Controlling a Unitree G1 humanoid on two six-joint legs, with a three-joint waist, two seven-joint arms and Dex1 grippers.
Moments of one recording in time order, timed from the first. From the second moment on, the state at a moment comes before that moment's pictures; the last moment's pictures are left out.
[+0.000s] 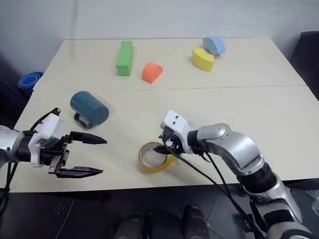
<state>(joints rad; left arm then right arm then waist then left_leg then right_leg) -0.20 1.09 0.25 -0.41 -0.70 0.62 -1.24 -0.68 -0.59 0.40 -0.35 0.48 1.02 0.72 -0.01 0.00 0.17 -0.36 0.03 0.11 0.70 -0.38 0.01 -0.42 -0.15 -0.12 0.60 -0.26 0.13</state>
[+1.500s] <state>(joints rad) -0.54 0.79 0.03 -0.28 -0.72 0.67 -1.16 -0.15 -1.07 -0.40 0.01 0.35 0.94 0.73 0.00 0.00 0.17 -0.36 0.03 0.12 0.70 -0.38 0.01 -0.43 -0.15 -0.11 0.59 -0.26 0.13</state>
